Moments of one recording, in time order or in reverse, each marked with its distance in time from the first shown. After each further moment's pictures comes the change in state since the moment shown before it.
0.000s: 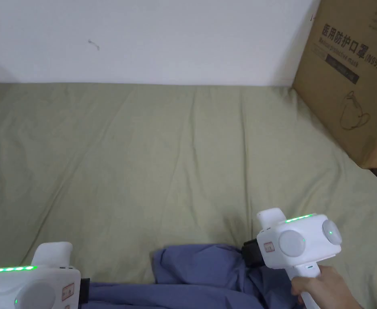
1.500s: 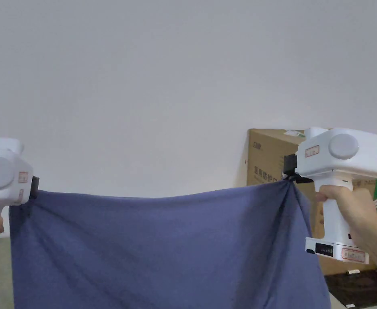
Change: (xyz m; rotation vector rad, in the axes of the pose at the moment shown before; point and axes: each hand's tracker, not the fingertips) left arm 0.021 0.210 0.338 0.667 0.188 -0.104; right arm 0.134 0.117 0.430 0.715 -0.044 -0.419
